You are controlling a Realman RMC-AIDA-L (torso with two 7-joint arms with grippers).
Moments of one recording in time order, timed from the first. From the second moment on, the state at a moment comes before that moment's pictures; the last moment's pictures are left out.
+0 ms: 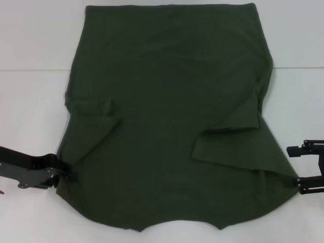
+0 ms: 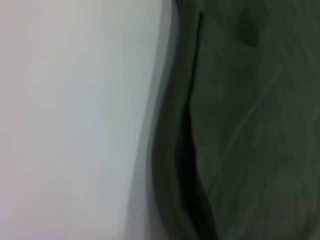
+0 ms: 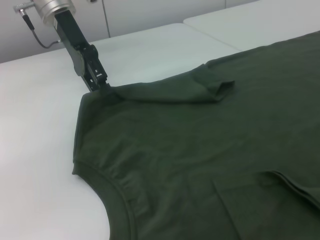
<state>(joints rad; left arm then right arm) -0.70 -1.97 0.45 0.65 2.72 1.53 -2.62 0.50 1.98 -0.61 -0.85 -2.25 -1.70 1.36</state>
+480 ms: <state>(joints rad) -0.69 -1.97 0.46 0.65 2.74 1.52 -2.64 0.50 1.98 -0.62 -0.86 -2.25 -1.71 1.37</state>
